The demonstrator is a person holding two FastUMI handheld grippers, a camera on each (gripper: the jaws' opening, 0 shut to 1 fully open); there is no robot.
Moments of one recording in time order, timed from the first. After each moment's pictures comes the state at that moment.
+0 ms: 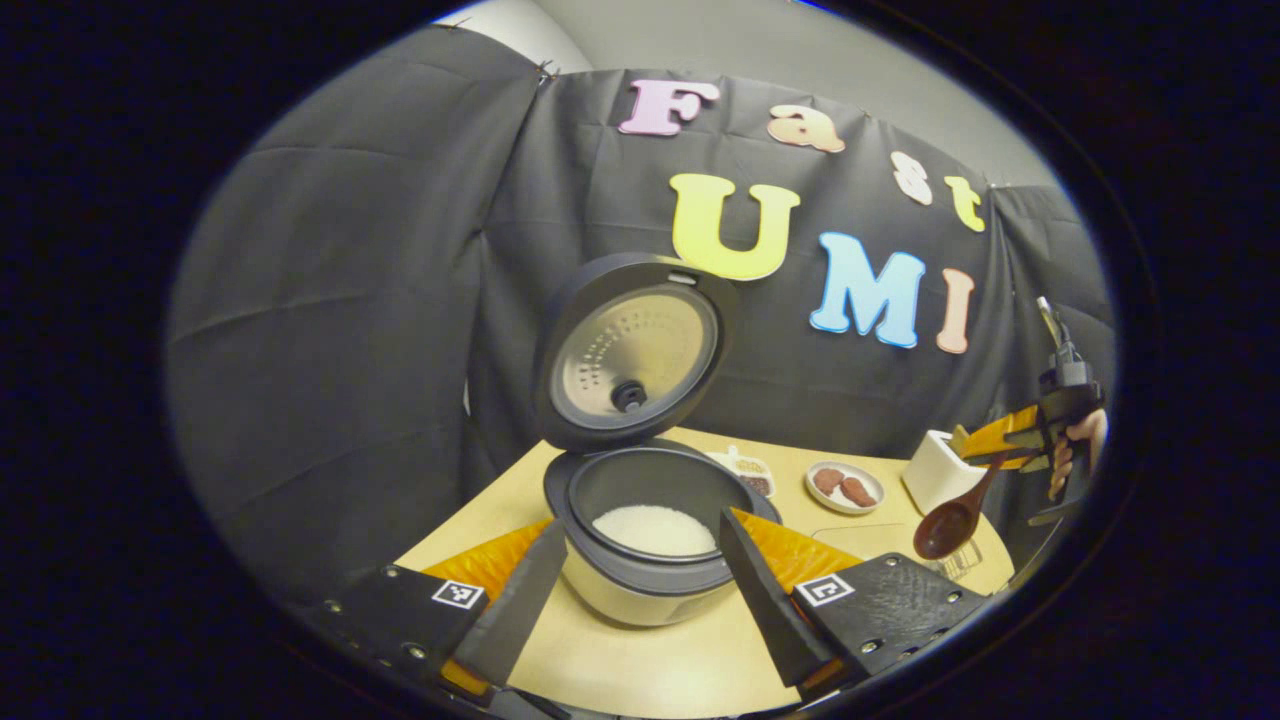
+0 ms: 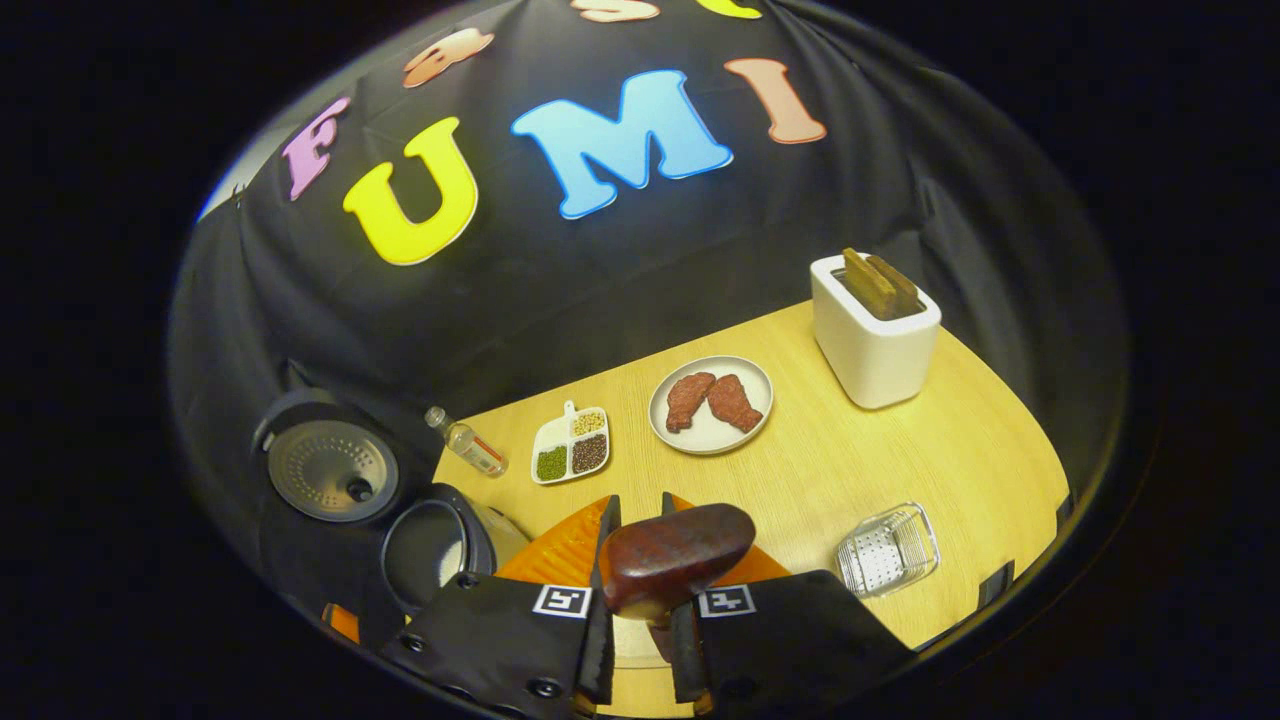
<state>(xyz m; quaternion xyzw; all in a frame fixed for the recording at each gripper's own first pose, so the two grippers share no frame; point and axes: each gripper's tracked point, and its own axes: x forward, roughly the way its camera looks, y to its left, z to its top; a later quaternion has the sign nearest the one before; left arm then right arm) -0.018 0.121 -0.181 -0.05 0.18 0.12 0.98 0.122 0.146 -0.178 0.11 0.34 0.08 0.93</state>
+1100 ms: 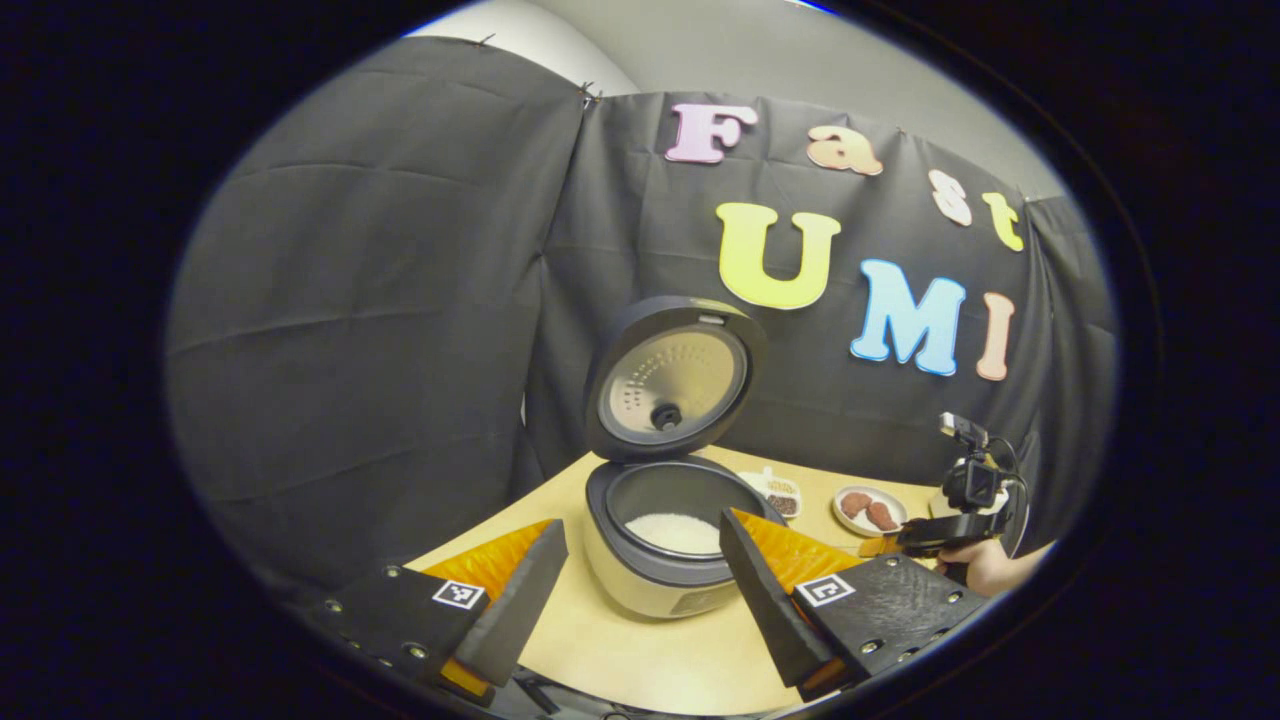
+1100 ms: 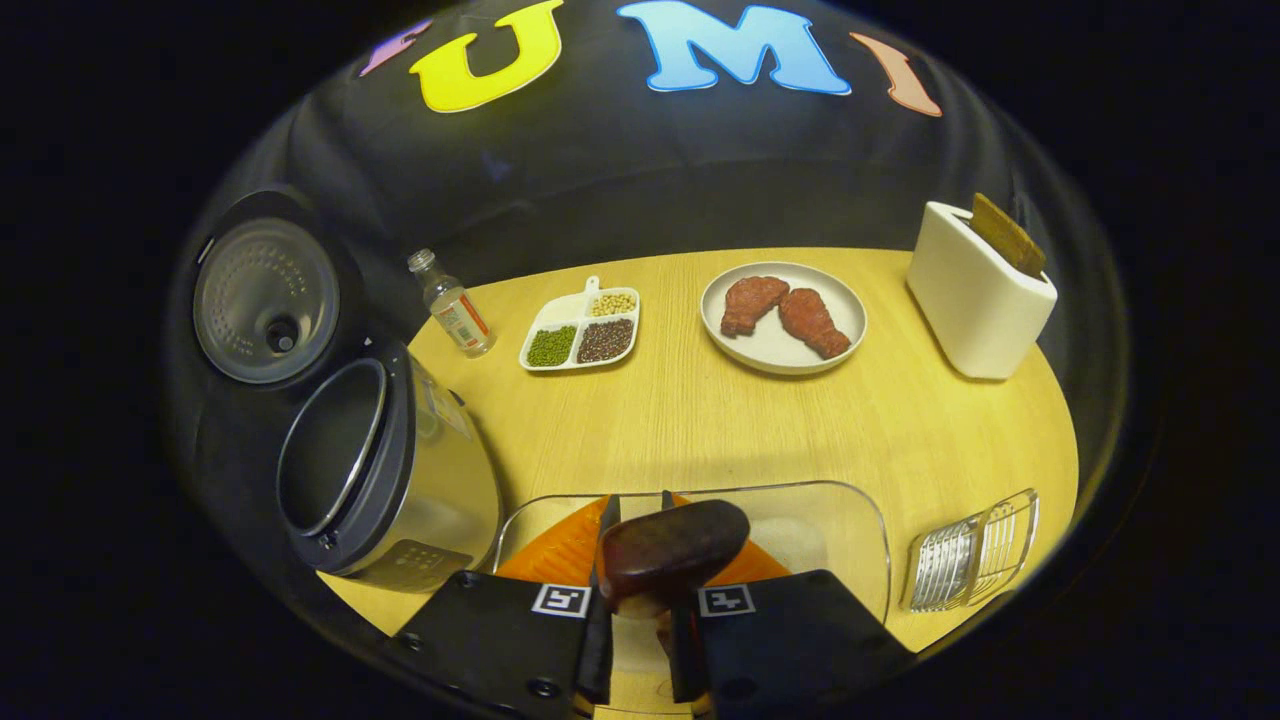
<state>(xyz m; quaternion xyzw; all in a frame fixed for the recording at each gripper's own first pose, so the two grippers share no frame) -0.056 0.102 -0.147 -0.04 0.15 0.19 0.97 0.112 0.203 -0.311 0.01 0.44 0.15 0.89</state>
